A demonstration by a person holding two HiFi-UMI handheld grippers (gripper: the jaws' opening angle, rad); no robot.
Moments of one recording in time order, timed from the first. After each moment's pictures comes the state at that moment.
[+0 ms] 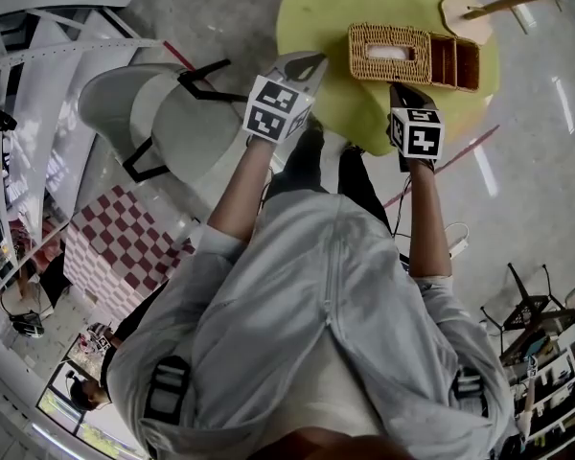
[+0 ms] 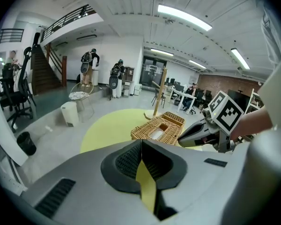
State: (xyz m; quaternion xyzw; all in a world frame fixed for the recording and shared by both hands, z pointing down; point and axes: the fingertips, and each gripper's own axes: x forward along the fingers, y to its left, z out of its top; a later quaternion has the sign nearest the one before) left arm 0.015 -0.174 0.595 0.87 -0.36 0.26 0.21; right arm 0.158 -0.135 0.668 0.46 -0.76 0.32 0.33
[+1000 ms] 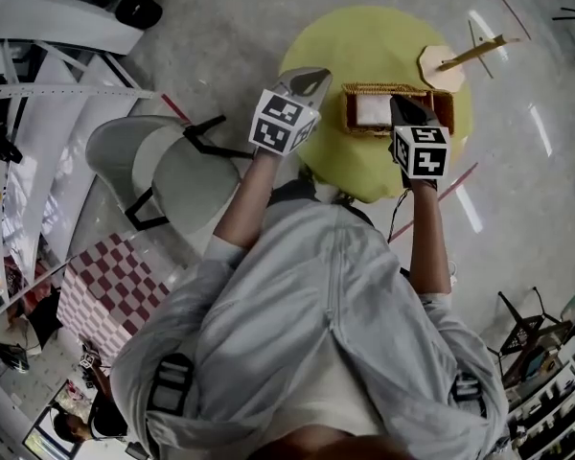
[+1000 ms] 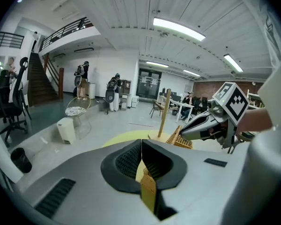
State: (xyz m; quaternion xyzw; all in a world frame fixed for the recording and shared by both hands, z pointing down) left arm 0.020 -0.256 0.520 0.90 -0.35 0.20 0.17; right arm 0.153 -0.223 0.548 0.50 -0.78 0.23 0.29
